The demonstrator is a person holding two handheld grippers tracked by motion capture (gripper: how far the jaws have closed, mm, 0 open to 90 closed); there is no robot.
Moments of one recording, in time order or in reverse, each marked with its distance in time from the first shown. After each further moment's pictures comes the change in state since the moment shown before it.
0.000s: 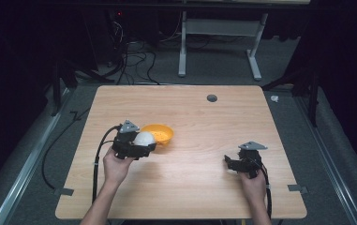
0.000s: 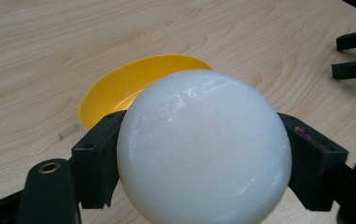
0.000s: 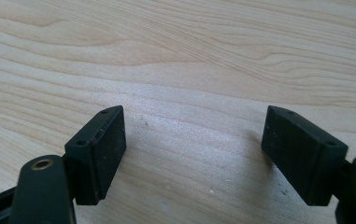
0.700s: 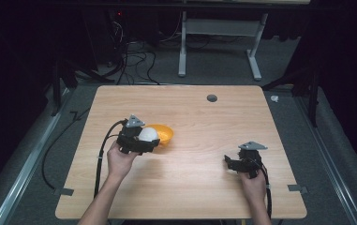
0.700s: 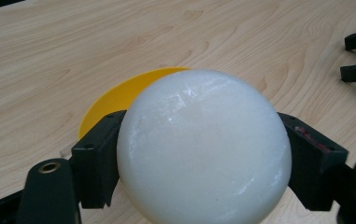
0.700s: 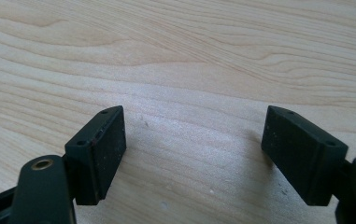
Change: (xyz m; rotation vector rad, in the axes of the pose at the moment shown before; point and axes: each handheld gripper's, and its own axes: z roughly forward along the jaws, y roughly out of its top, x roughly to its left) left arm -0.002 0.017 0.013 0.023 0.011 0.038; right arm 0.000 0.000 0.000 0.000 0.001 0.000
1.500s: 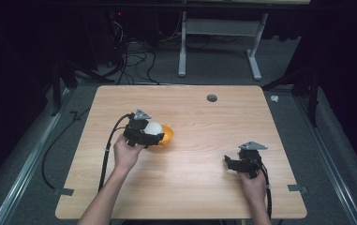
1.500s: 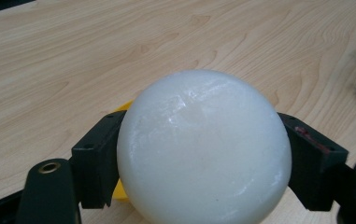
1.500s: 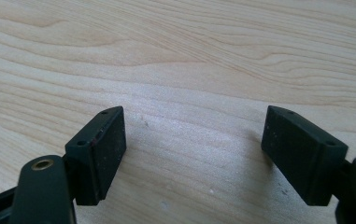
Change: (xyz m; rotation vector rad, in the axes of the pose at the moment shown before) left arm 0.007 0.016 0.023 0.025 0.015 -0.012; right arm 0.000 0.000 0.000 0.001 0.003 0.003
